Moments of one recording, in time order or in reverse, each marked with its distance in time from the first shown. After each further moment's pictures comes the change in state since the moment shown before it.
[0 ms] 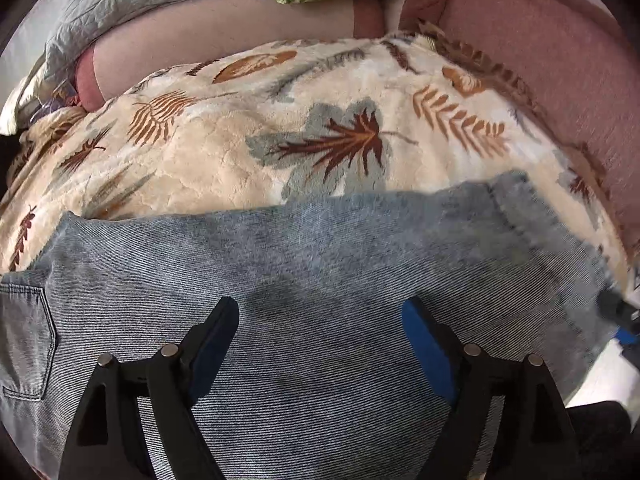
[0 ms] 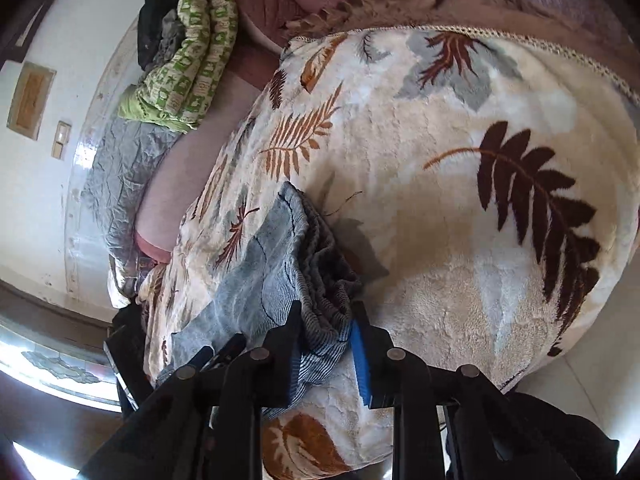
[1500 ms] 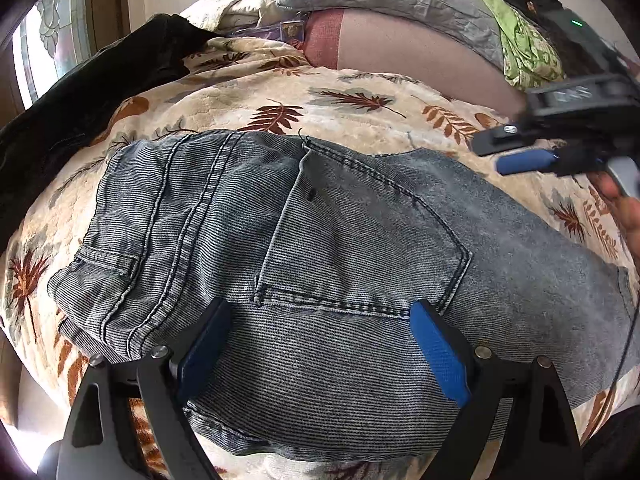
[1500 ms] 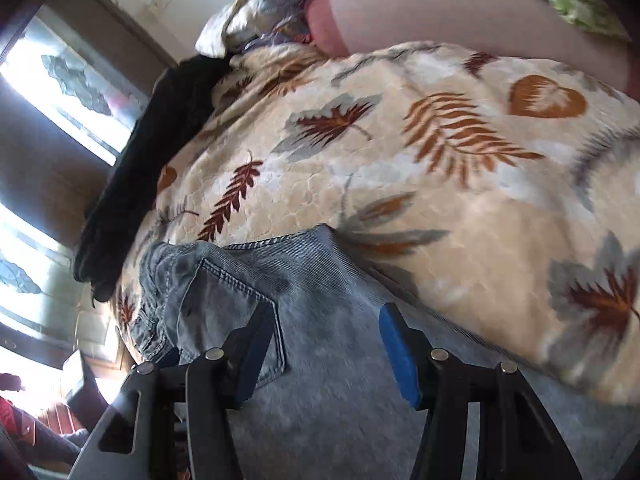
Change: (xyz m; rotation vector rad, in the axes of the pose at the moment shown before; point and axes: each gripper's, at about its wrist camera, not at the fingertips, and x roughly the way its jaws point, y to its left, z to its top) left arm -0.080 0.243 -0.111 -0.383 -0.112 0.272; right arm 0.242 0.370 -0.092 -0.952 0.523 0.078
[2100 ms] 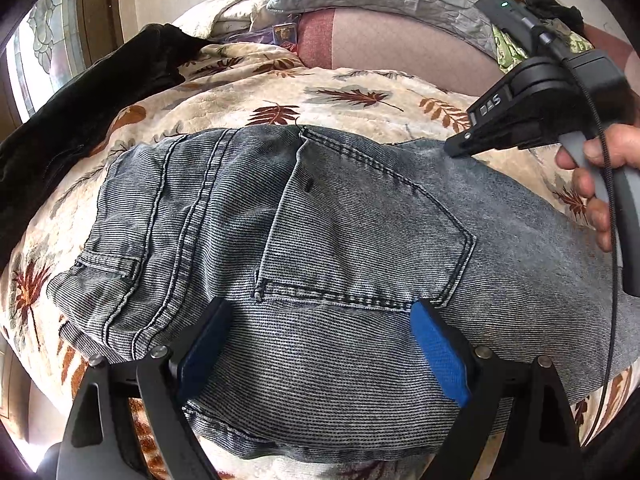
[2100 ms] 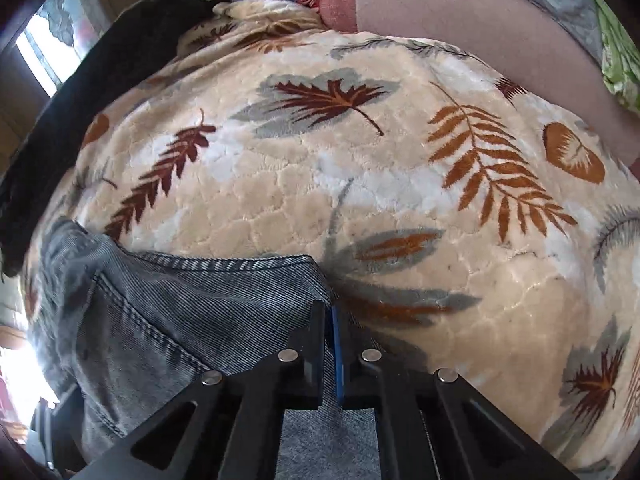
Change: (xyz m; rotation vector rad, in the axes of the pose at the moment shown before) left arm 0.001 0.000 -0.007 0.035 -0.015 0.016; right arm 0.029 0.008 0.010 -0.025 -0.054 -0.215
